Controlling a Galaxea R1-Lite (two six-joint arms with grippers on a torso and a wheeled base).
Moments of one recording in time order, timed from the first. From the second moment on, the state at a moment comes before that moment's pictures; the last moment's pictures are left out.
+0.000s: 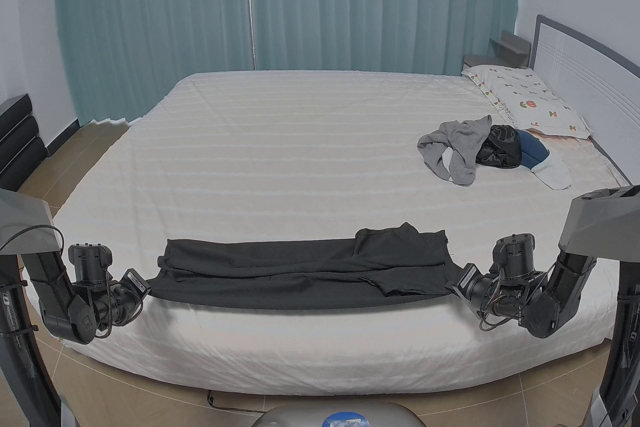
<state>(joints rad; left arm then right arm) 0.14 2.18 -0.38 -1.13 -0.09 -0.80 0.28 2.24 -0.53 -1.09 0.06 0.99</state>
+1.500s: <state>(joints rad) 0.19 2.12 -0.37 -1.05 -0.14 -0.74 0.17 2.10 -0.42 -1.05 0.06 0.73</state>
